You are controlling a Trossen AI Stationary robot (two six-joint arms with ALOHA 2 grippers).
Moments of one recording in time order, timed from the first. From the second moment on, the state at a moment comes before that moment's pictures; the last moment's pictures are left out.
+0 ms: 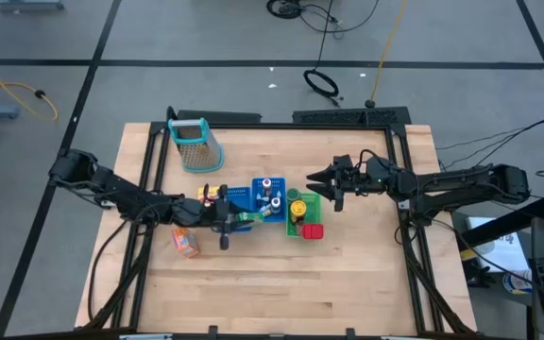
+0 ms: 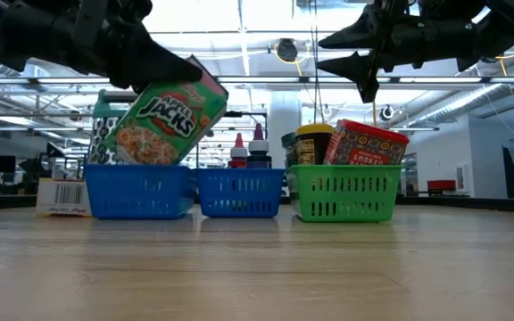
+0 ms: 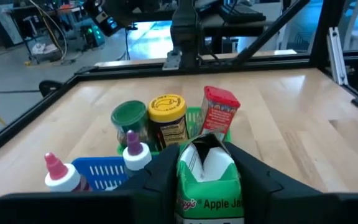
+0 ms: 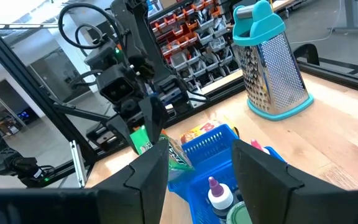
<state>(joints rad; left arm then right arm) -0.26 1.32 0.42 0.71 -0.32 0.02 -0.16 1.08 0.46 0.57 -0.13 0.46</state>
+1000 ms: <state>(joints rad) -0.26 1.39 0.42 0.85 -0.37 0.09 -0.16 1.08 0.46 0.57 -0.13 0.46</state>
